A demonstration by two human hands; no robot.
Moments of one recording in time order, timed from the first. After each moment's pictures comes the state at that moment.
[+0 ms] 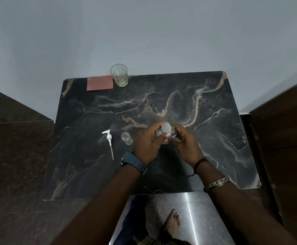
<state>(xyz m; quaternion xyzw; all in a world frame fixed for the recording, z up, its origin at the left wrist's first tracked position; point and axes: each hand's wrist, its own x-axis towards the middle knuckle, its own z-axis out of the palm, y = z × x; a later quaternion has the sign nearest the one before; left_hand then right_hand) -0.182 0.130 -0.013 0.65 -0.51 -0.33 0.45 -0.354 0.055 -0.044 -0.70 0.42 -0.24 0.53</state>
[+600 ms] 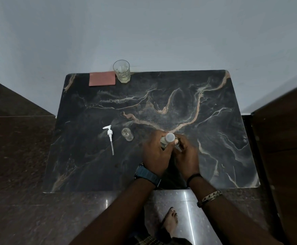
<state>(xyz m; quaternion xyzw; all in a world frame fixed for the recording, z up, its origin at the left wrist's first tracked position) -0.240 0.158 -0.028 0.74 -0.41 -0.25 0.47 -0.366 0.105 -0.072 -0.70 0.46 -0.32 0.44</state>
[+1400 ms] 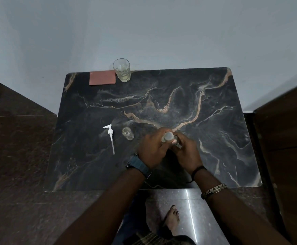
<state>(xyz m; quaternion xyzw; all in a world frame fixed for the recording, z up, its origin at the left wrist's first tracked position) -0.204 0.149 -0.014 0.70 -0.55 -0.26 0.37 -0.369 0.086 -0.069 -0.70 0.46 -0.23 0.50</state>
